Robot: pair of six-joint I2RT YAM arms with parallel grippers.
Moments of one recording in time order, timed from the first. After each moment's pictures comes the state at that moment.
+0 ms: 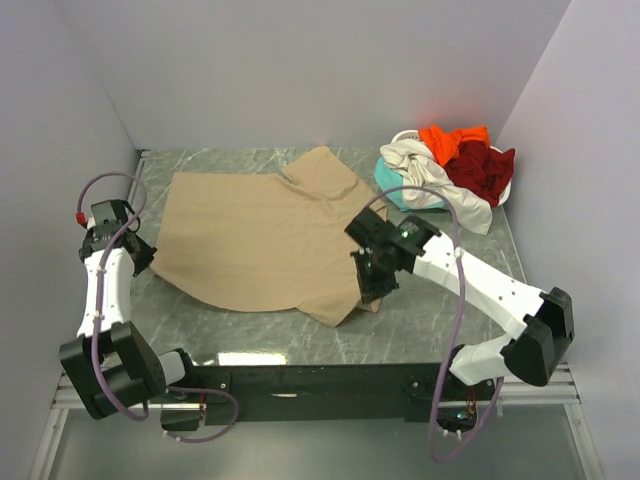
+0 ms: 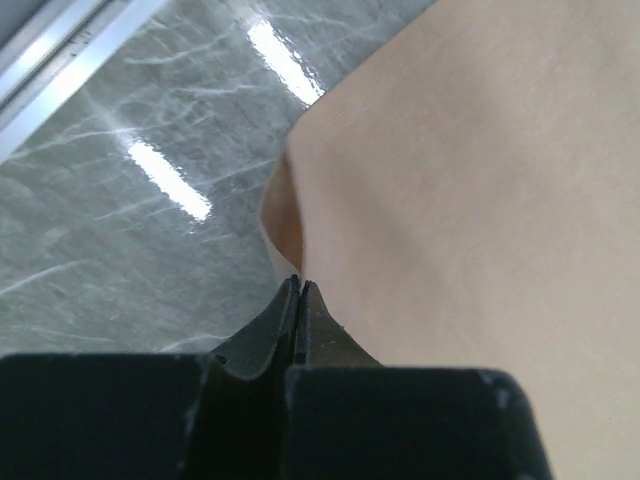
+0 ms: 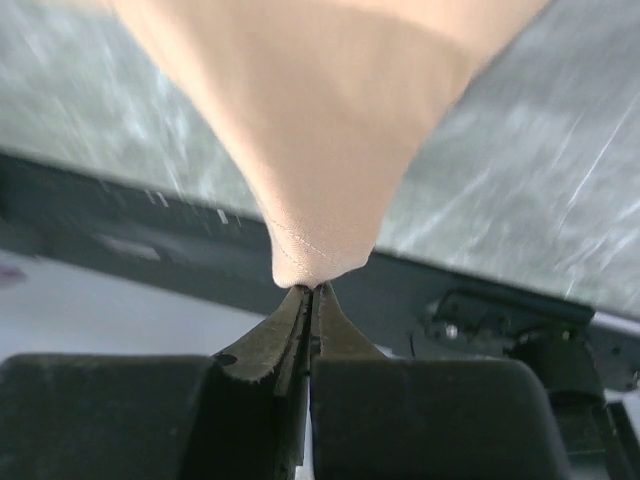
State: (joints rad) left arm 0.38 1.20 0.94 -0.71 -0.16 -0.51; right arm 0.83 1.36 1.24 -1.19 -0.03 0.65
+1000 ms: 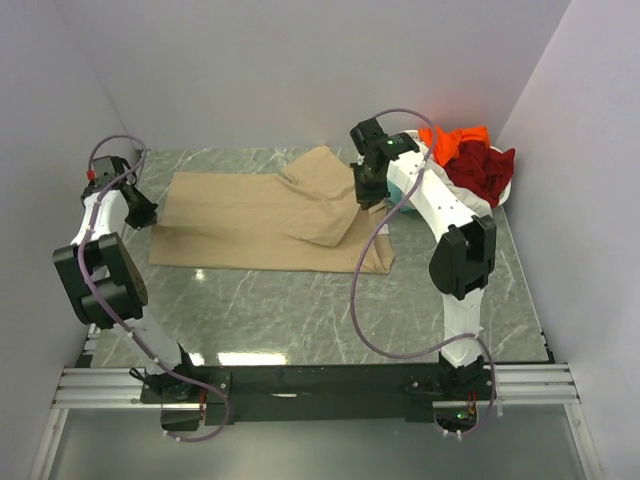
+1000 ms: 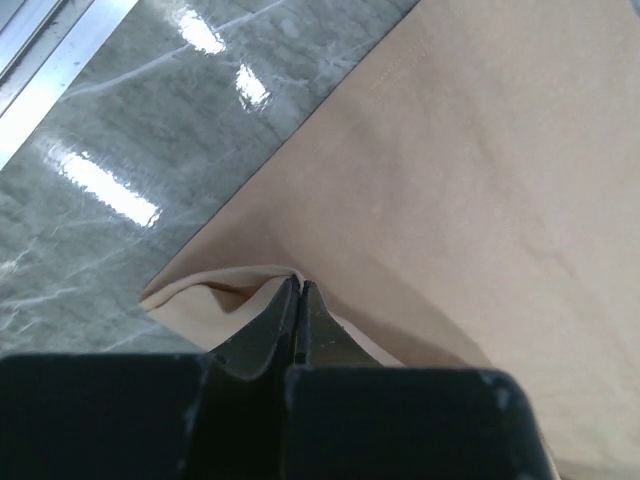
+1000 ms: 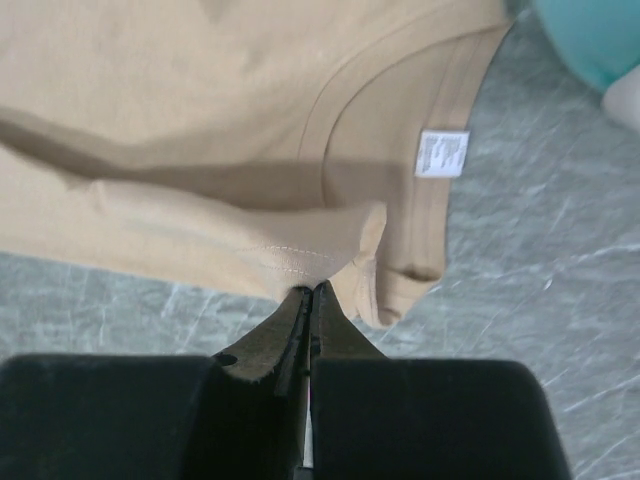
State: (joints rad) left arm 0.36 1.74 1.36 -0.60 0.01 -0.51; right arm 0.44 2.03 2.01 -1.16 0.08 0.32
